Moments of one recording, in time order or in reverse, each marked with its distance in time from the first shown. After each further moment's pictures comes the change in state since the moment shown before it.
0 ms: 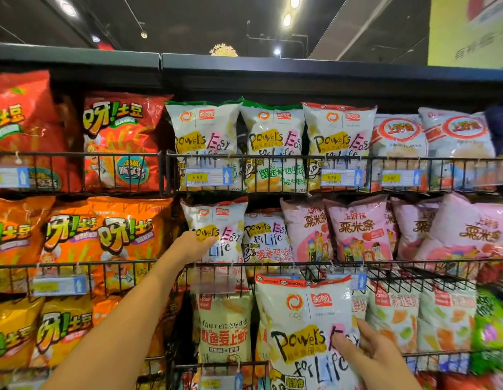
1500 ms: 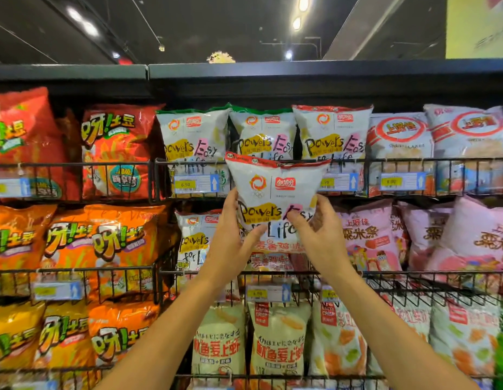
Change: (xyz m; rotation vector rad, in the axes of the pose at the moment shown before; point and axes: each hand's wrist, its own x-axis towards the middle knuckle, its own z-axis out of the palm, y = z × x) left_hand -0.083 0.105 0.059 -0.341 0.382 0.697; right_hand 0.117 -0.127 0.031 0.028 0.022 -0.804
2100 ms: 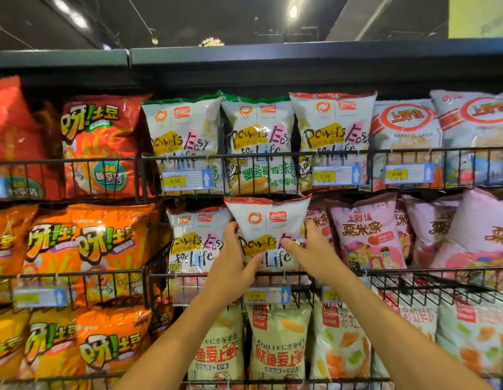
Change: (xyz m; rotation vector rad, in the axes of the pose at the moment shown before) left_hand -0.012 -0.060 0.036 0.183 -0.173 -0.110; right_hand 0.015 0.077 -0.004 -0.271 -0.256 0.307
